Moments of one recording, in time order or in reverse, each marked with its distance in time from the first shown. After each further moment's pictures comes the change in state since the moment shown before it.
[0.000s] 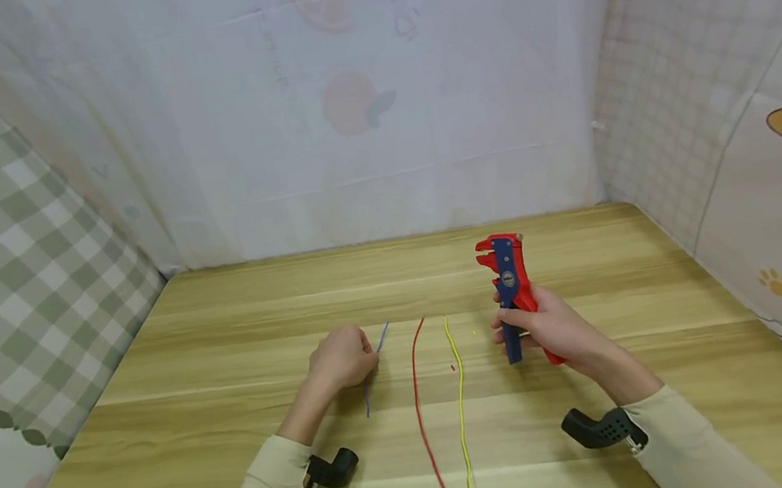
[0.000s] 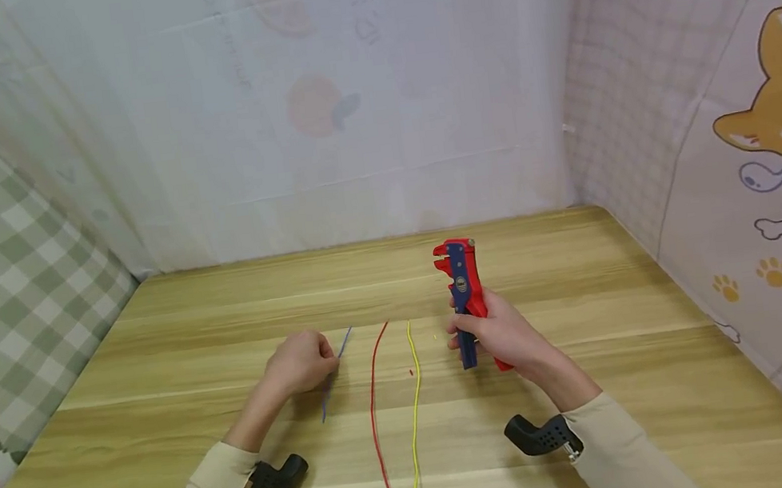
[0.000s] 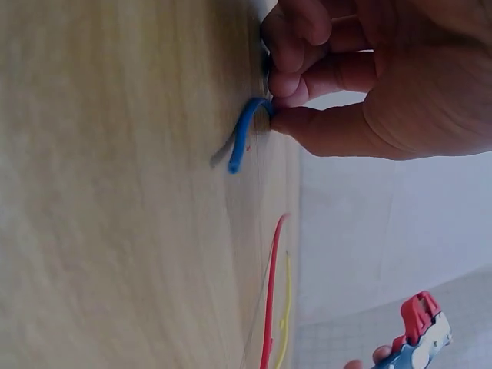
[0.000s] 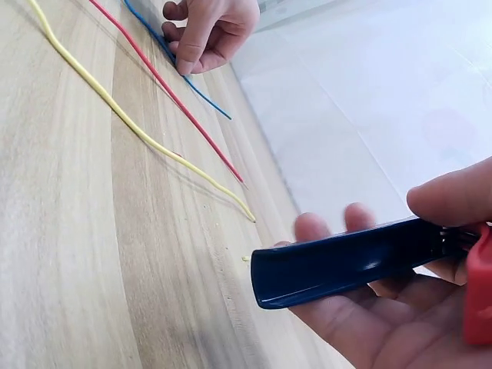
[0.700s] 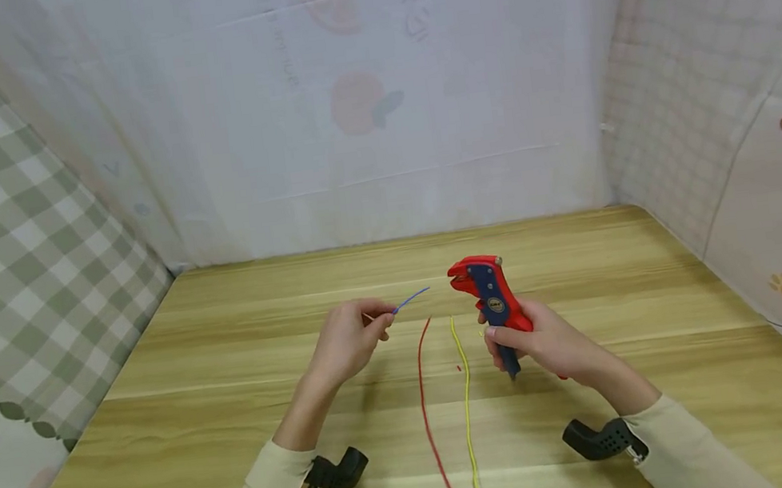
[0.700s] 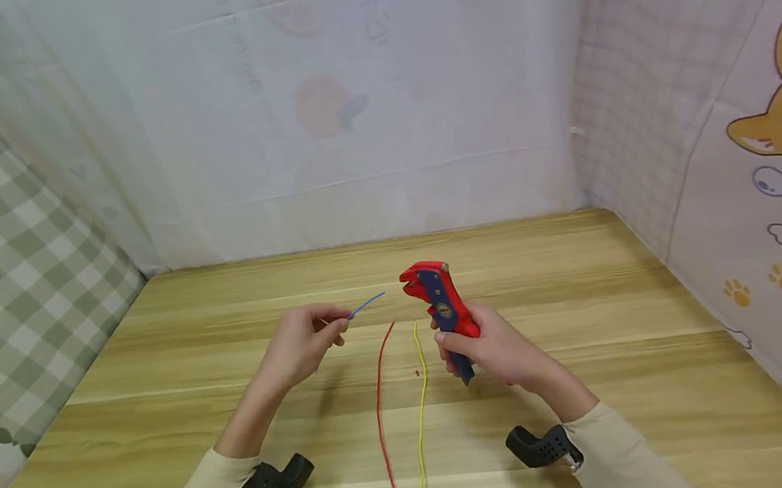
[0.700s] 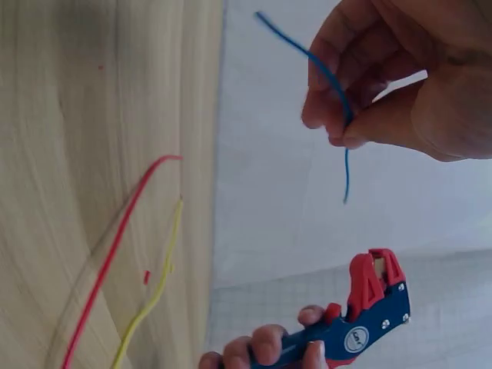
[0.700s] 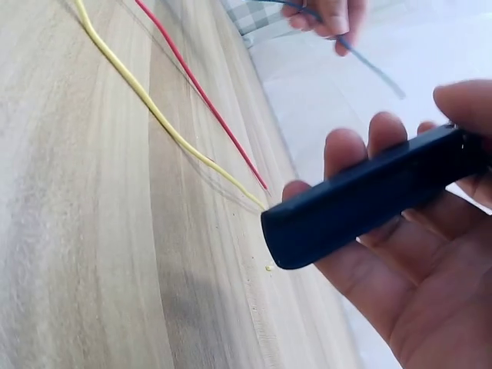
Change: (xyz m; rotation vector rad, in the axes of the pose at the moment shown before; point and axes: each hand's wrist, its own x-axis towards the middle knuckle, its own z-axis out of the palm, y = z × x) left_hand -0.026 0.048 -0.043 -0.384 0.179 0.176; right_hand -0.005 0.004 0.010 -0.077 -0.211 -0.202
